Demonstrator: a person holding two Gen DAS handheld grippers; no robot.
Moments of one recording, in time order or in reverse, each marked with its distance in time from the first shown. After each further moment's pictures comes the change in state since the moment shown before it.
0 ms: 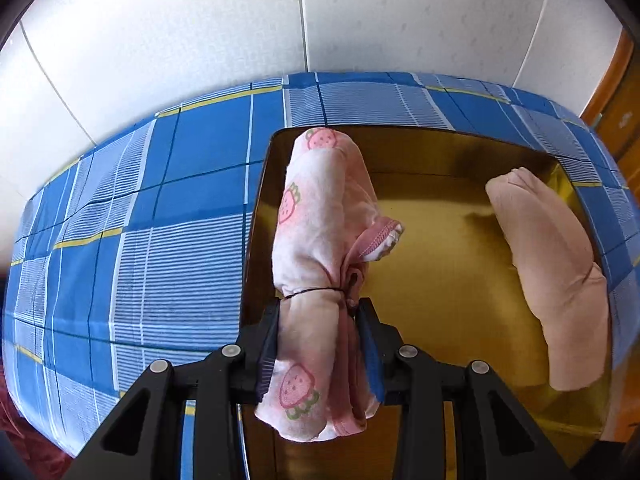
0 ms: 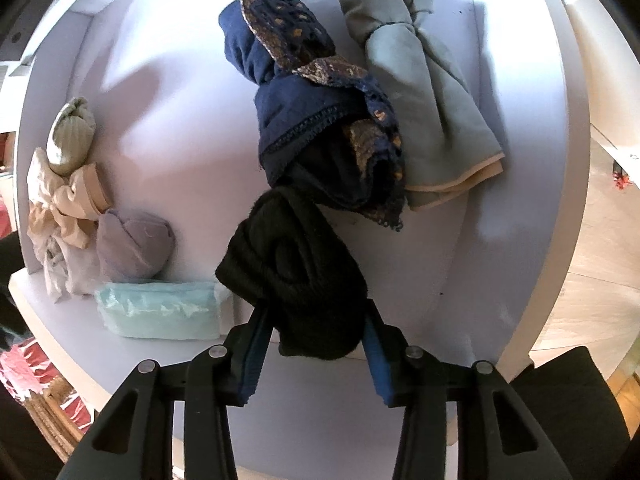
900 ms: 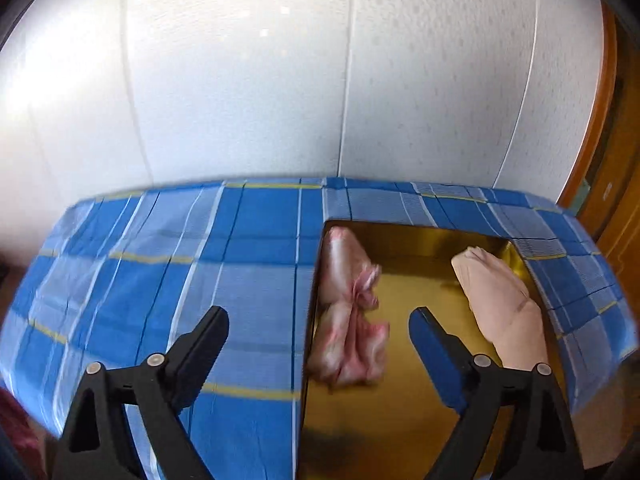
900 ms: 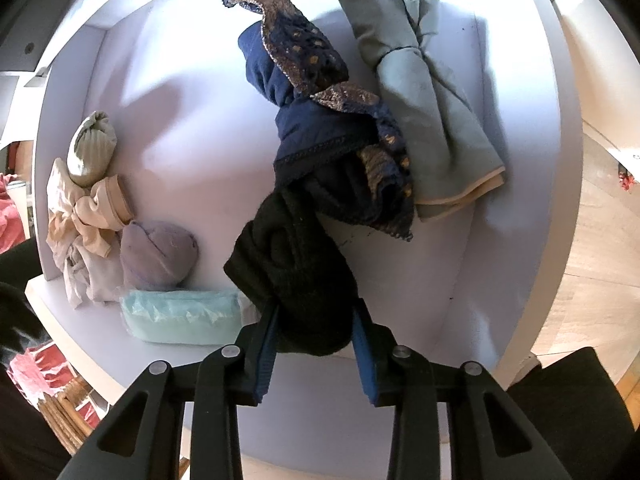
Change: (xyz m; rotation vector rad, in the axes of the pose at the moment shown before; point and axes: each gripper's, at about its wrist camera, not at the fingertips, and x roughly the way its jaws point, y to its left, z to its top) left arm -0.113 0.042 -0.059 -0.143 -0.368 -0.033; right arm -0.028 0.008 0.003 0.007 -0.037 0.042
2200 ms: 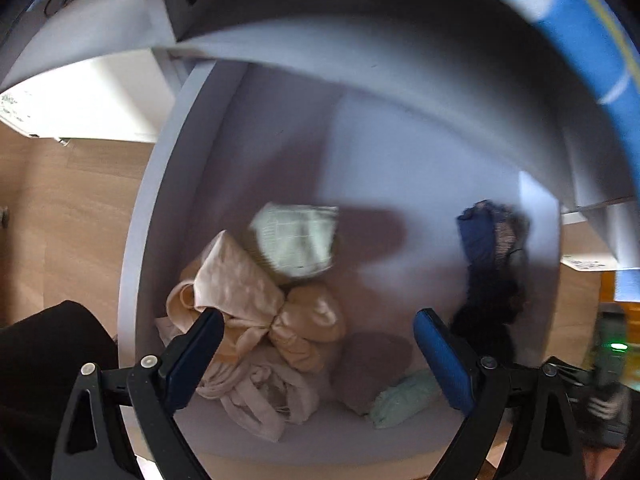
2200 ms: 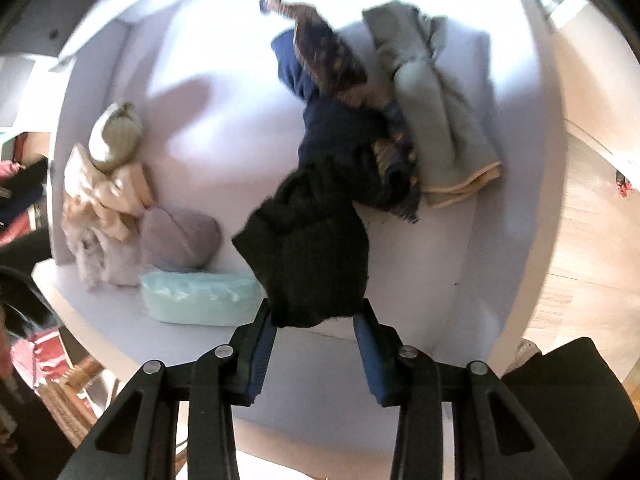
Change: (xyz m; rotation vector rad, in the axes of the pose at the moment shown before) left arm 0.089 0.005 -0.319 -0.272 0.690 0.024; right arm -0.045 0.031 -0.030 -0.013 -0.073 0.012
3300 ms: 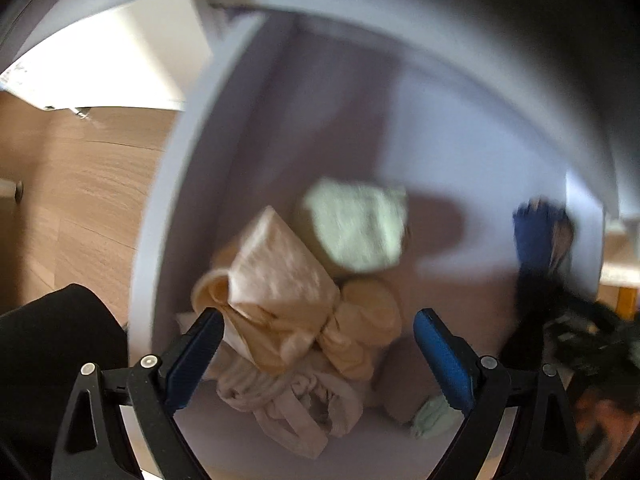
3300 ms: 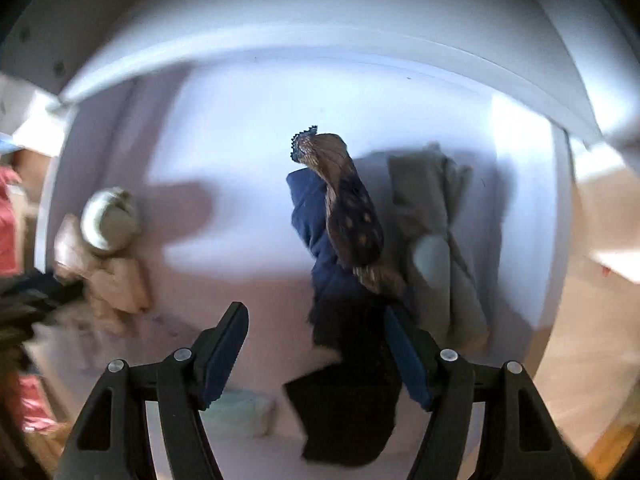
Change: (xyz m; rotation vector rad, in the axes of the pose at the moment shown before) left arm 0.036 0.020 0.002 -0.079 0.034 0.065; right arm -0.008 -0.006 0.070 -0.151 -0.183 -0.156
